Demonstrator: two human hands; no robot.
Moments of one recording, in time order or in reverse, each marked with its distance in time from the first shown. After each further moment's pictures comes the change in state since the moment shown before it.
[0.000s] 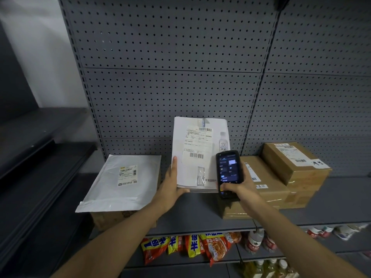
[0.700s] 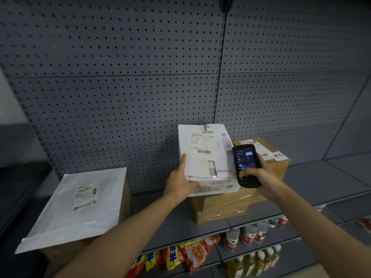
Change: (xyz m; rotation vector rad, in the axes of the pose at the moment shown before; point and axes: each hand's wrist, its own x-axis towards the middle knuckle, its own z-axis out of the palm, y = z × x) left_hand 0.075 0.100 0.081 -0.130 -0.067 -0.074; right_hand 0.036 -0.033 -0.151 0.136 0.134 0.057
